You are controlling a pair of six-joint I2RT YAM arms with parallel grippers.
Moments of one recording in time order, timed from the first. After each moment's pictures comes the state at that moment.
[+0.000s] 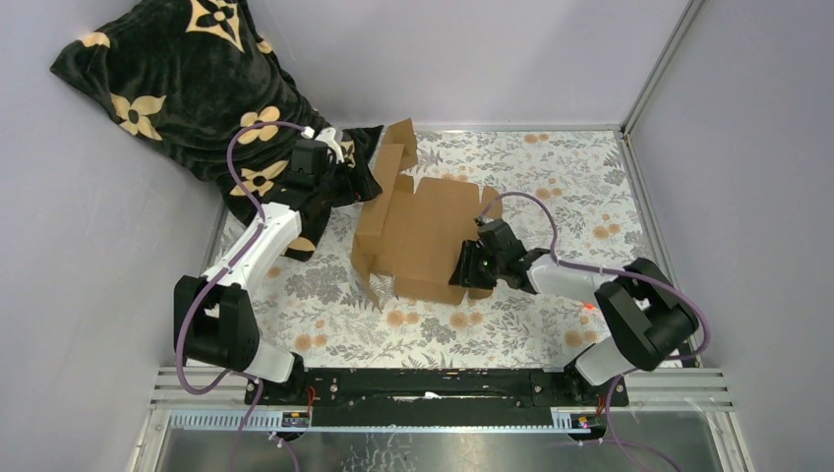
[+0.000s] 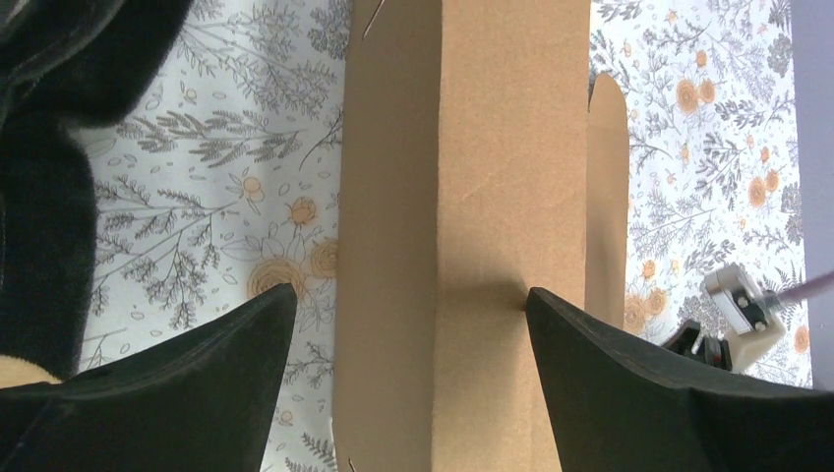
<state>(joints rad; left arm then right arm) -0.21 1.46 1.14 -0.30 0.23 -0.42 0.63 1.56 0.71 -0.04 -0.20 0.71</state>
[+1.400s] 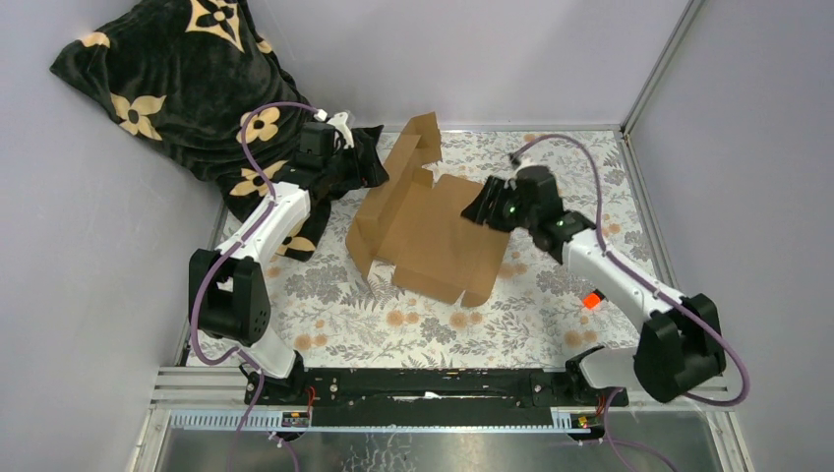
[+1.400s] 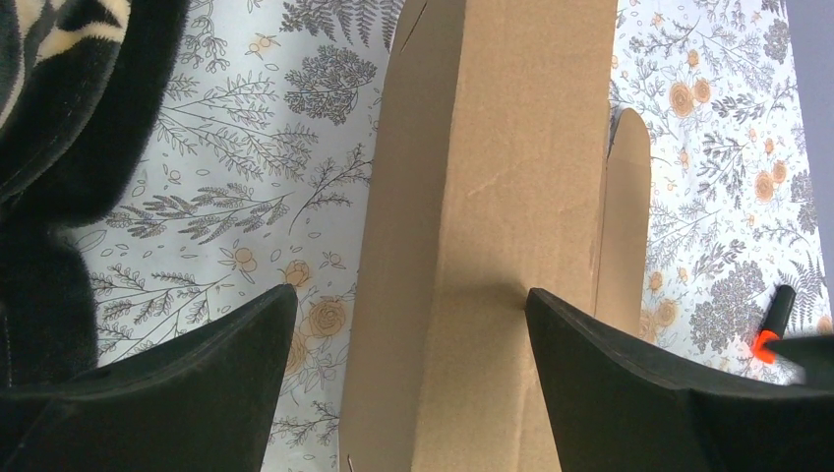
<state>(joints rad) -0.21 1.62 1.31 -0.31 0.29 -0.33 0.51 1.31 0.93 -0.20 -0.20 0.67</state>
